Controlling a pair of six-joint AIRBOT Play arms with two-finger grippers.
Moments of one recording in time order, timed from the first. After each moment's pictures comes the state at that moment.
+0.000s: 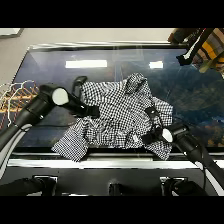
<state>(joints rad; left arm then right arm) -0.58 -1.38 1.35 1.35 -1.22 -1.90 0.38 -0.96 0.63 -1.56 0.96 1.62</state>
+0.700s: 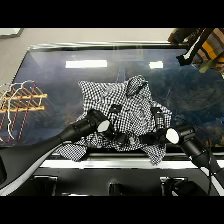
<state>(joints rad) -0.92 -1.57 1.35 1.38 -1.17 -2.05 0.38 -0.90 0.64 -1.41 1.06 1.77</state>
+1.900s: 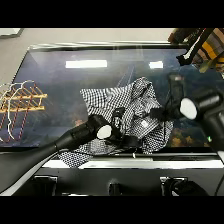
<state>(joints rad) -1.01 -1.51 1.36 1.17 -1.07 -2.25 0.38 -1.01 1.22 -1.75 1.42 1.94</state>
